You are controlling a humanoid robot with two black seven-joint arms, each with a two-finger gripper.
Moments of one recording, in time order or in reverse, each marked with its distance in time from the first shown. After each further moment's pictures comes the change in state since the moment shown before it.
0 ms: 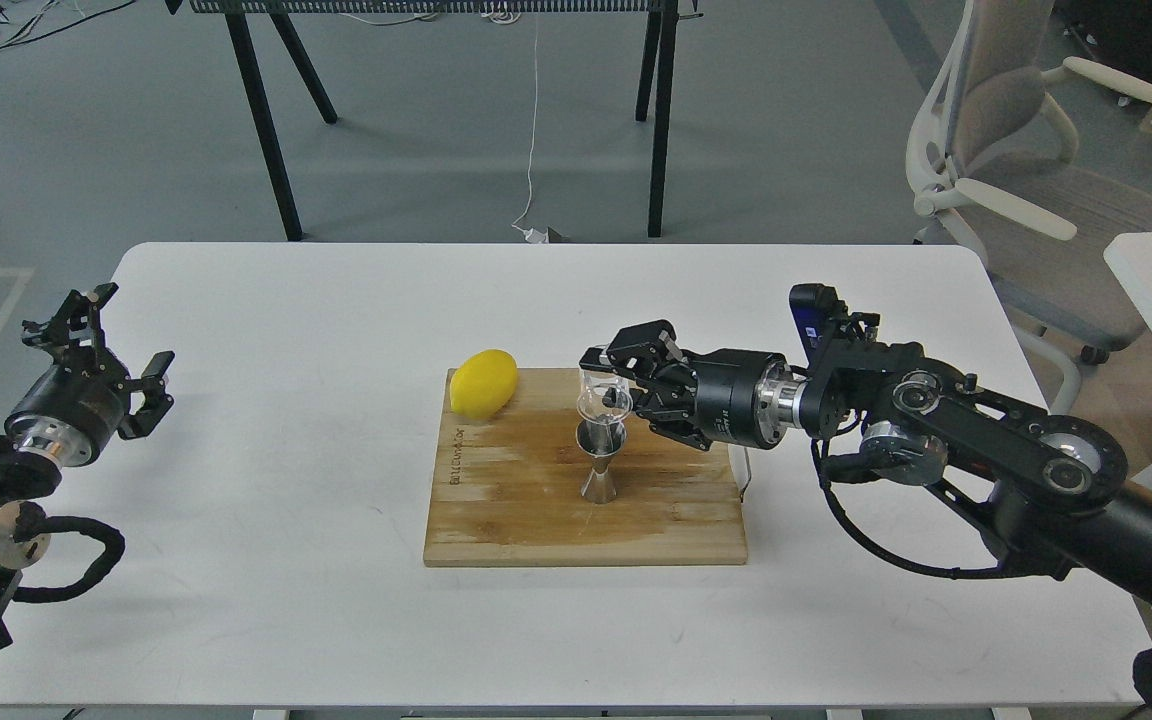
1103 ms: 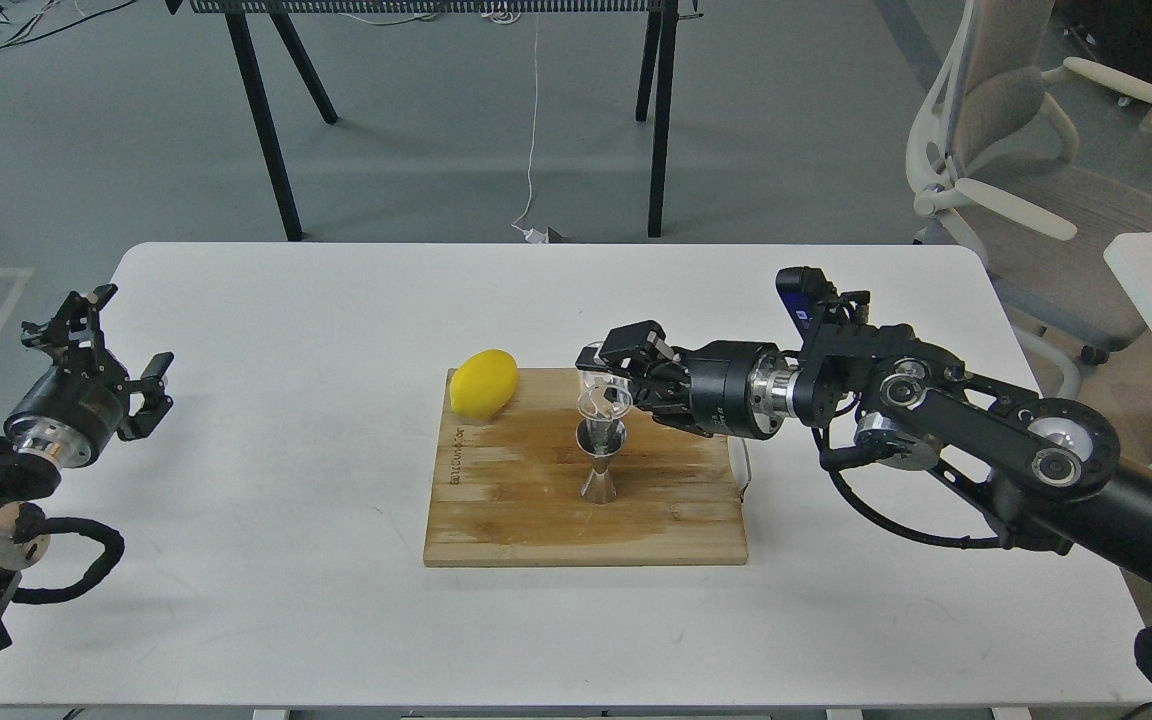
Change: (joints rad) left arm 0.002 0.000 0.000 0.002 0.000 0.000 0.000; right arm 0.059 -0.003 -0.053 -0.008 -0.083 0.007 0.002
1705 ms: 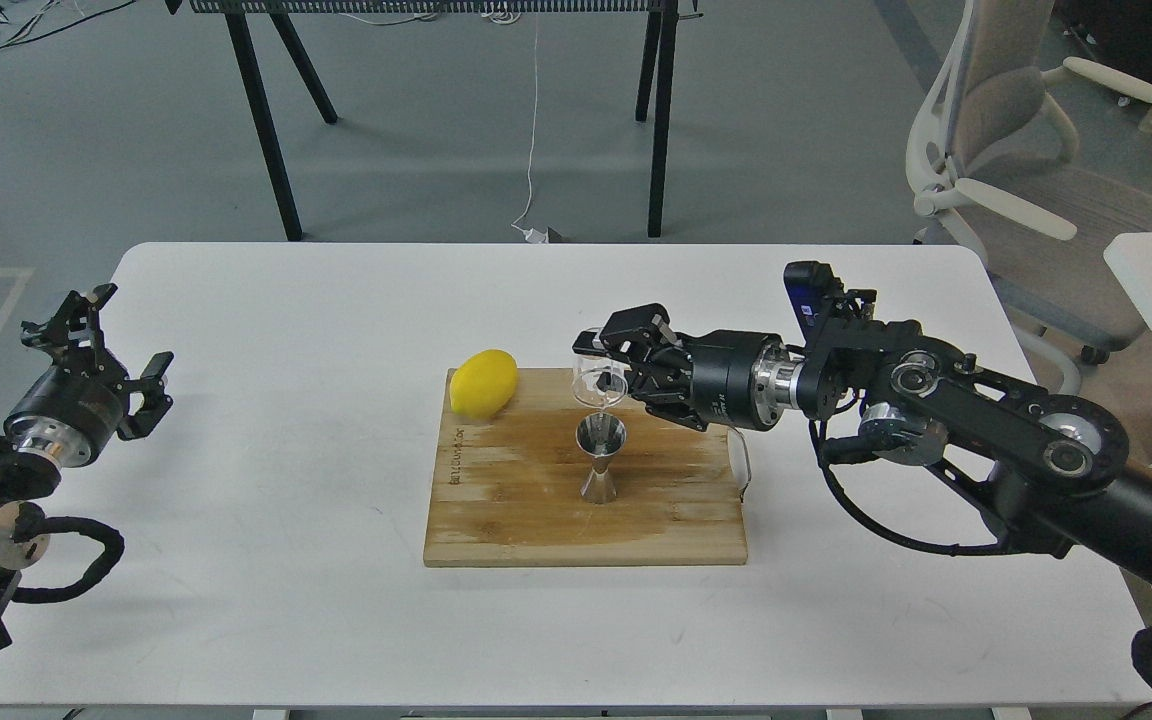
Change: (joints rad) left arm -0.002 0.000 0.000 0.000 0.000 0.000 0.000; right arm -0.017 0.001 0.061 0.006 0.116 0.005 0.005
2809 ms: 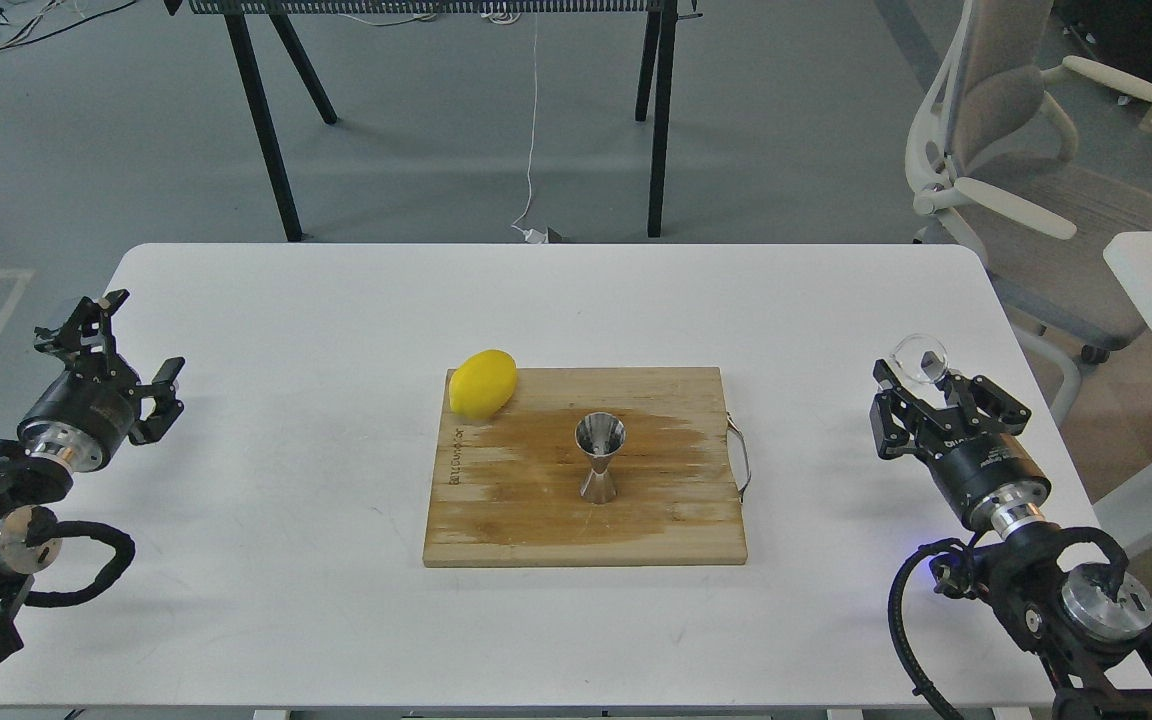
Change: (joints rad) left arm 0.007 -0.021 -0.001 0.000 0.000 0.000 0.000; right arm -0.766 0.148 0.873 -0.154 1.095 -0.133 0.043
